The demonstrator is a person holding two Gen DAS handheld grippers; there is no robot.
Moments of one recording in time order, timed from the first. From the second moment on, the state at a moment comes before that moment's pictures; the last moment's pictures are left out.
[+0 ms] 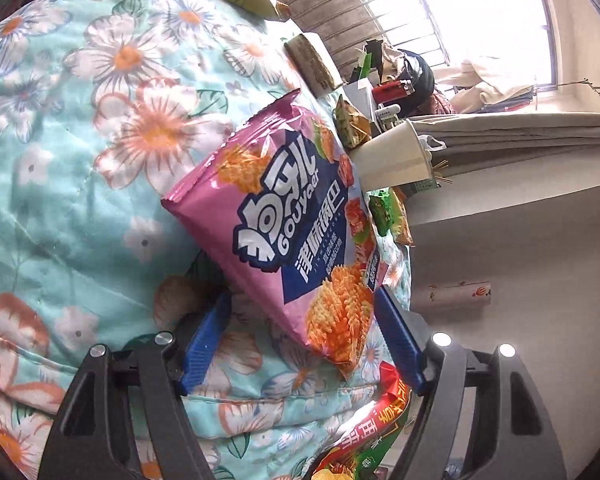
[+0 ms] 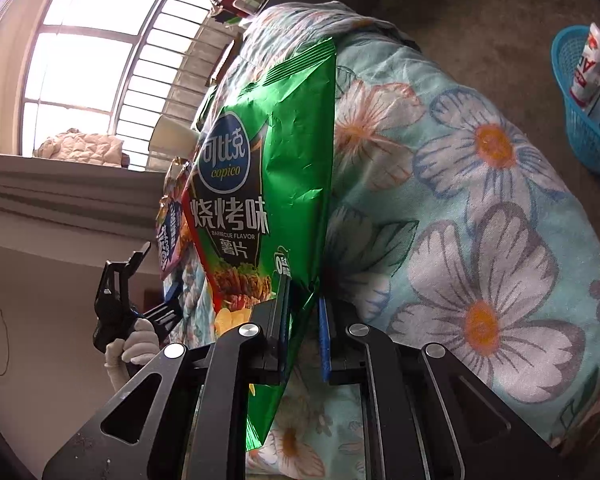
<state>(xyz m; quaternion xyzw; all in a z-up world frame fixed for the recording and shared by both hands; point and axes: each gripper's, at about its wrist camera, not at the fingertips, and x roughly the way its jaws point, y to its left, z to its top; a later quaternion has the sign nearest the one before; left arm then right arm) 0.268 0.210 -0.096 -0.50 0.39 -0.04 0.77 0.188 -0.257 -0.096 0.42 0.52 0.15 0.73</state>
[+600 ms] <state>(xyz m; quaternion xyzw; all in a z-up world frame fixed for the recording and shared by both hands) 0.294 0.159 -0.110 -0.54 0.37 -0.01 0.76 0.189 -0.260 -0.097 0.42 0.52 0.15 0.73</state>
